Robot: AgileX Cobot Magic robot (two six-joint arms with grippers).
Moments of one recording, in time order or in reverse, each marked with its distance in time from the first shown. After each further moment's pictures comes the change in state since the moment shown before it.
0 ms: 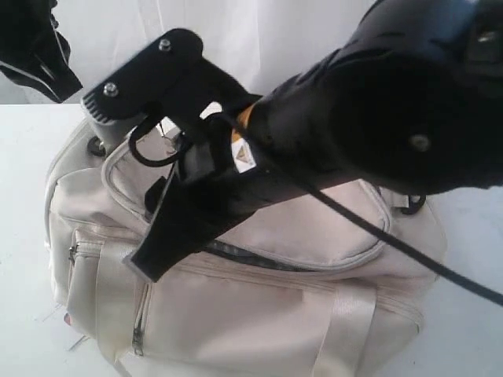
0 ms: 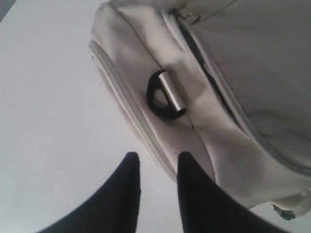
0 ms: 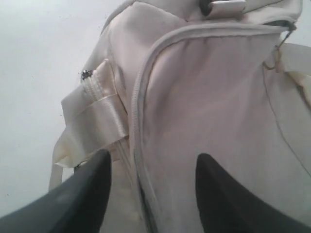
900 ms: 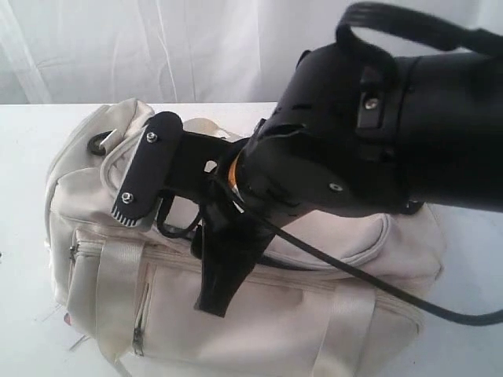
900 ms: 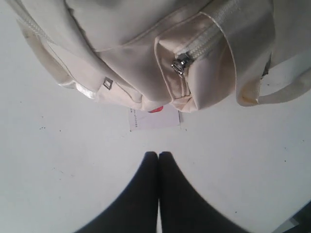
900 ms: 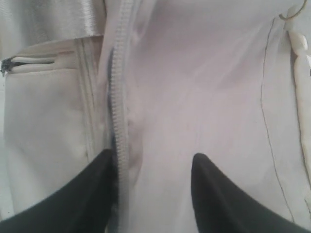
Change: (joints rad) left arm 0.000 -0.547 0.771 -0.146 -0.230 -0.004; right arm 0.000 0.108 0.000 -0.204 0.146 -0.179
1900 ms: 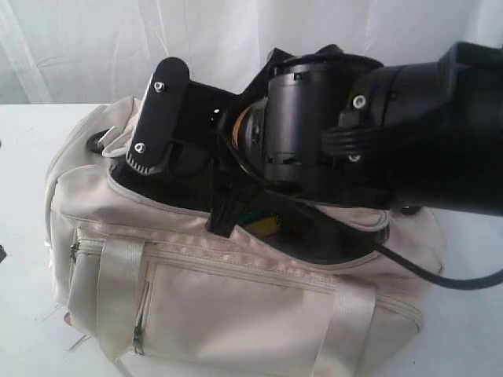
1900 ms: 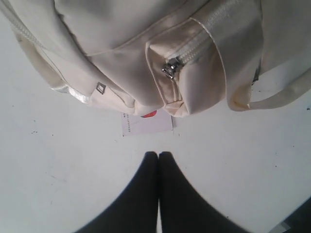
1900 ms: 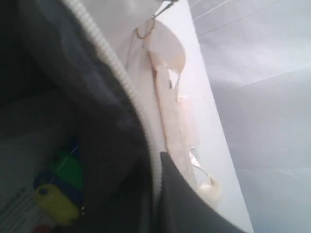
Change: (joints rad) left arm 0.000 0.000 0.000 -0.028 -0.007 -0.005; right arm -0.003 0.016 0.000 -0.645 -0.074 0.474
